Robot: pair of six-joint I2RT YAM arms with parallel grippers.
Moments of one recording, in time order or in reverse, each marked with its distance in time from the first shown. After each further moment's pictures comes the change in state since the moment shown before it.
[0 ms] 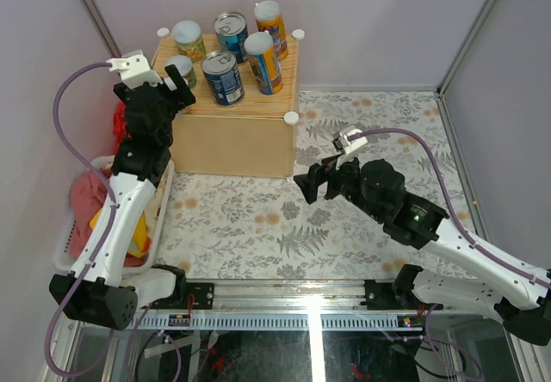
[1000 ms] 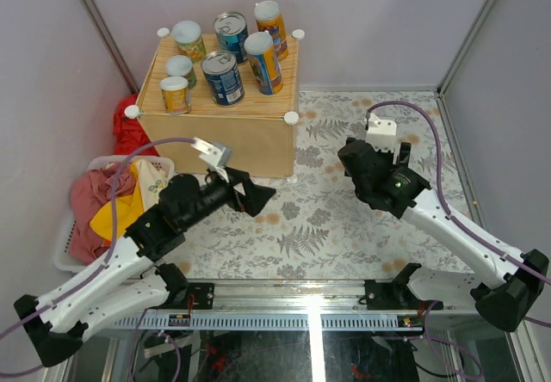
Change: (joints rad) left arm -0.599 -0.454 -0.495 -0.029 0.431 -0.145; right arm -0.200 0.226 0.154 -0.538 0.695 0.256
